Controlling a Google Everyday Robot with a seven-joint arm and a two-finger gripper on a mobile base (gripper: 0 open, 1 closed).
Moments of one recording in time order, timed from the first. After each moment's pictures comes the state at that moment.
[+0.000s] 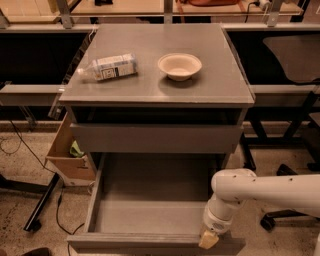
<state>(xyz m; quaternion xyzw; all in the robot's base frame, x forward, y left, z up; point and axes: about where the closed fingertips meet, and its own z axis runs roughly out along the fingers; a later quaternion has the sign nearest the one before) 0.381 -0.158 0.446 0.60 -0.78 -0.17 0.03</state>
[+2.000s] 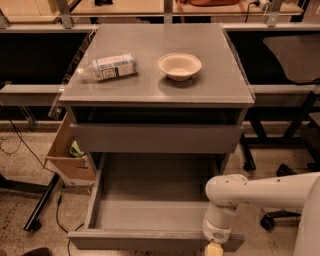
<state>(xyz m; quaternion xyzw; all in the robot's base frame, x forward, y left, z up) 0.340 -0.159 0.429 0.62 -0.75 -0.20 0.10</state>
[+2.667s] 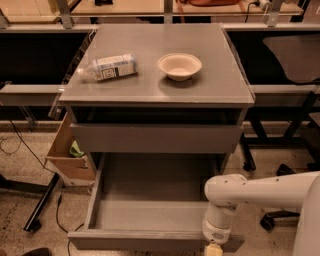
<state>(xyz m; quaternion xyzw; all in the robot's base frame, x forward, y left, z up) 0.337 -0.159 0.430 0.62 -0.75 -0.20 0.11</state>
